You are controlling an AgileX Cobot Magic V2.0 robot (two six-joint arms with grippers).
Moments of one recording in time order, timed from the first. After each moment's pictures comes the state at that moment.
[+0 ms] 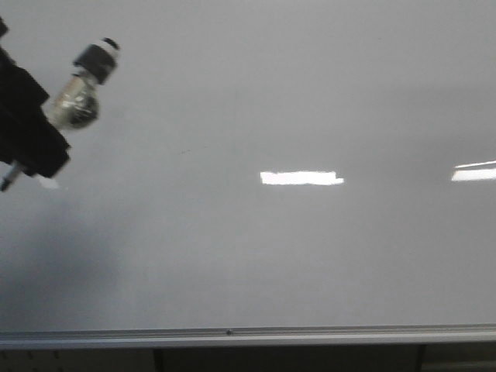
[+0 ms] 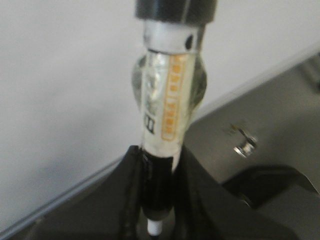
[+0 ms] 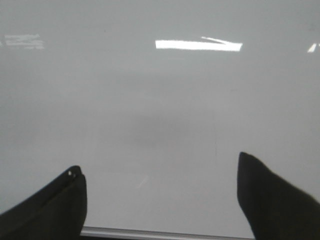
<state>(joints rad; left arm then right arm) -0.50 1.28 -0.84 -0.20 0.64 0.25 0.00 0.44 -0.47 0.13 0.43 -0.09</state>
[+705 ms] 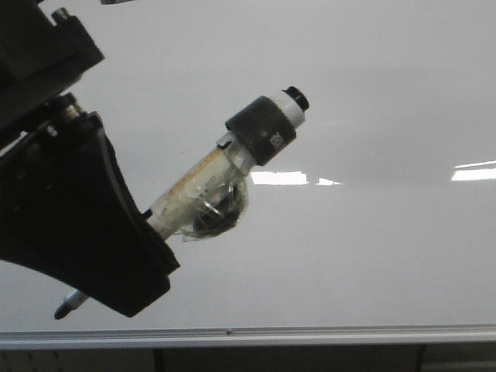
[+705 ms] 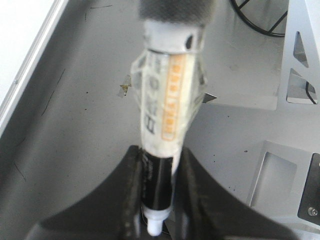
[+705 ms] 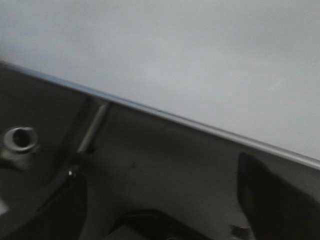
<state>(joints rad) -0.85 1.28 -0.84 -0.46 0.79 0.57 0.15 0.77 -0.75 0.63 0.92 -0.36</state>
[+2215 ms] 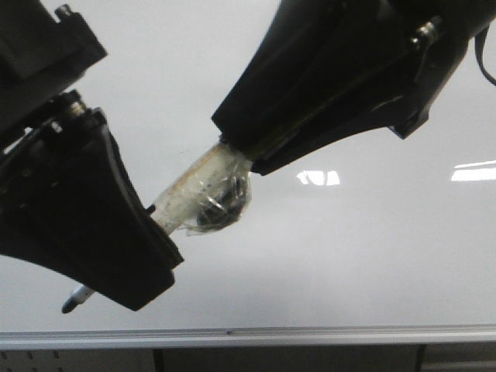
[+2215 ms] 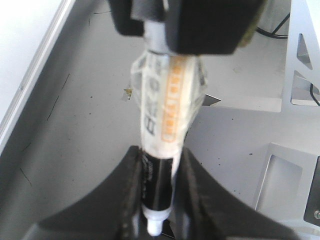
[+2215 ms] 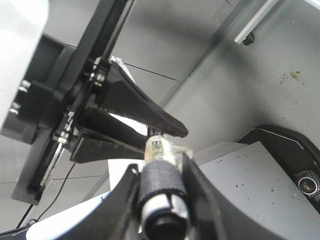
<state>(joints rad) -0.85 1.28 -0.84 -0.46 0.77 0.58 0.45 1.40 -0.94 1.03 1.08 -0.67</state>
